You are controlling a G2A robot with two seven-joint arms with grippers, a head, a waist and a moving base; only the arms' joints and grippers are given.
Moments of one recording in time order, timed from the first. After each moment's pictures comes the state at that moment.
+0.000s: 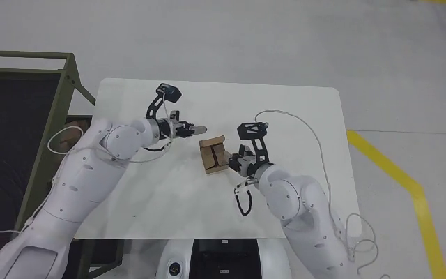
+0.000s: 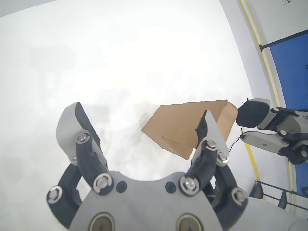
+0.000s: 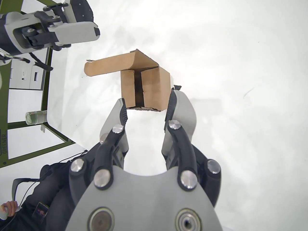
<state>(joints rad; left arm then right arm) 1.02 -0.89 -1.11 -1.67 0.45 -0.10 -0.89 -1.36 -1.47 1.04 -2.00 -1.09 0.33 1.00</state>
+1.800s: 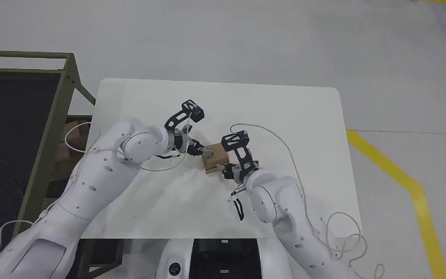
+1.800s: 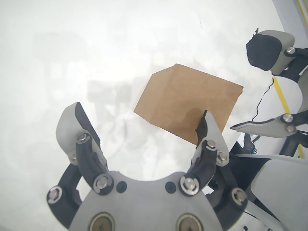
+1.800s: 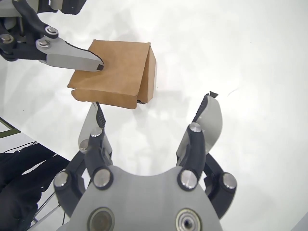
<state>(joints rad) 0.96 -0.92 -0.99 -1.66 0.59 -0.24 -1.05 -1.30 -1.45 0.91 -1.89 -1.34 0.28 1.08</state>
